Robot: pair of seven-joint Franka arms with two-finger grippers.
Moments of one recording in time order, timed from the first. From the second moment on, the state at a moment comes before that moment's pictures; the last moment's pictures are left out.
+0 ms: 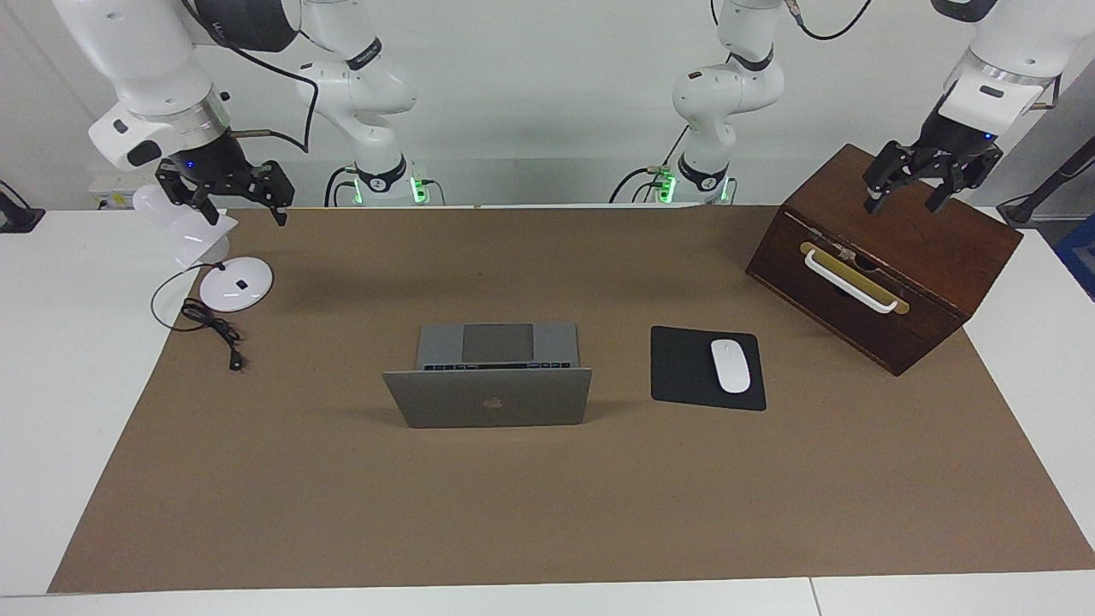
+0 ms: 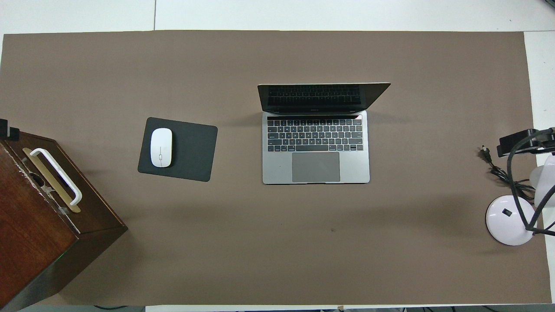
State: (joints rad) left arm 0.18 -0.04 -0.11 -1.51 -0.05 1.51 0.09; right arm -0.04 -0.07 -0.01 -1.67 -0.05 1.52 -0.04
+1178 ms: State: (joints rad) left arm 0.08 0.04 -0.13 -1.53 -0.05 1.55 0.08; right arm -0.04 -0.08 0.00 -1.67 -0.06 1.52 -0.04
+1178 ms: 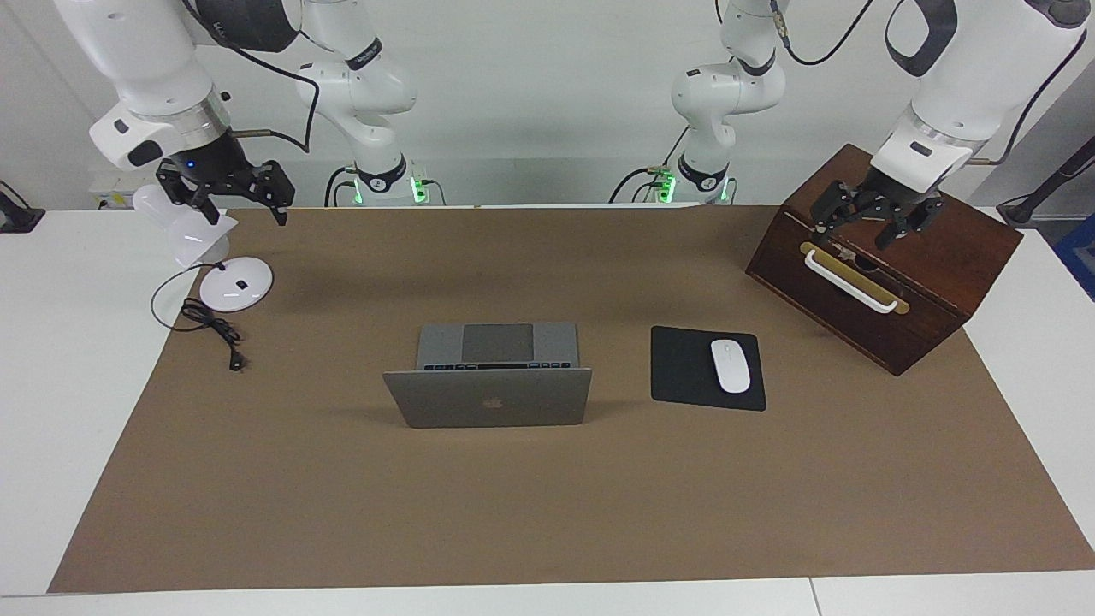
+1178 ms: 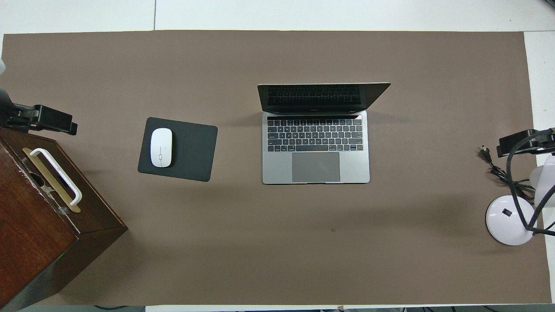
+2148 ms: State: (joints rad) left arm 0.10 0.03 -0.12 -1.54 -0.05 1.55 0.08; right arm -0.03 -0.08 0.00 -1.67 -0.06 1.53 -0.04
